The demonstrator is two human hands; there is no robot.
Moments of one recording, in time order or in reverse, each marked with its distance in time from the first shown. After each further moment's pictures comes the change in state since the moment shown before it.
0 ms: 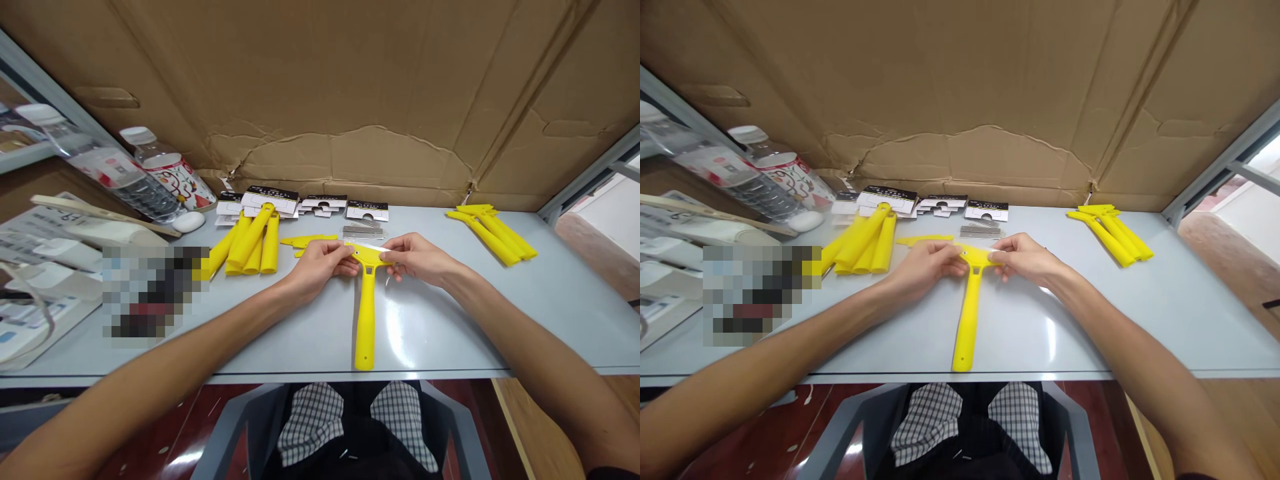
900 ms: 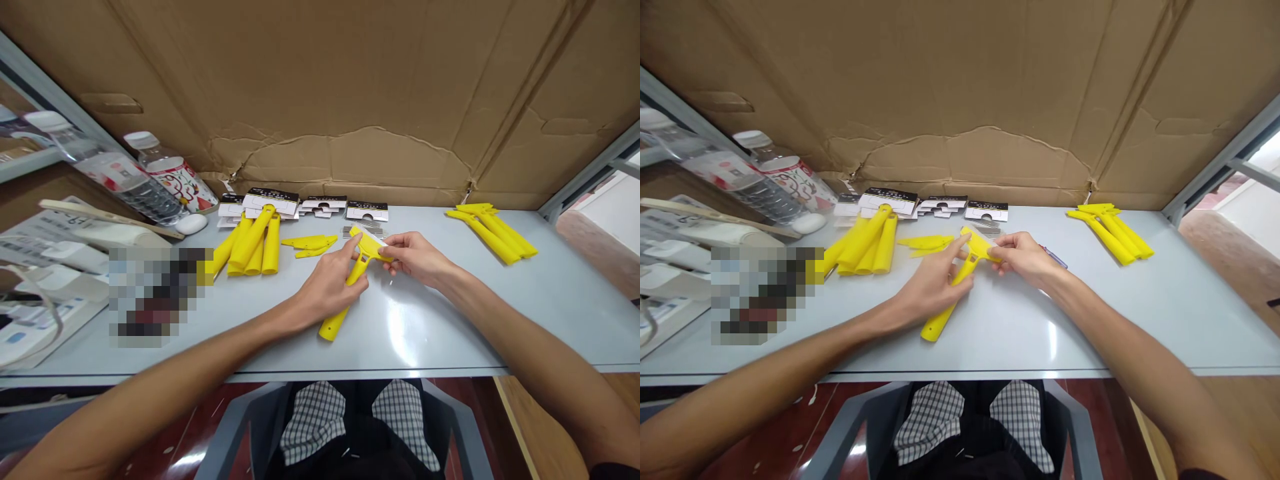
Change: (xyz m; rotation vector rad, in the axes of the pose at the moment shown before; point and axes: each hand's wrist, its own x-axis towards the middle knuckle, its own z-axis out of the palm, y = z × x) left_hand -0.027 -0.003 0.010 0.861 -0.019 0.453; right_hand 0.004 0.004 0.009 0.091 0.144 -0.015
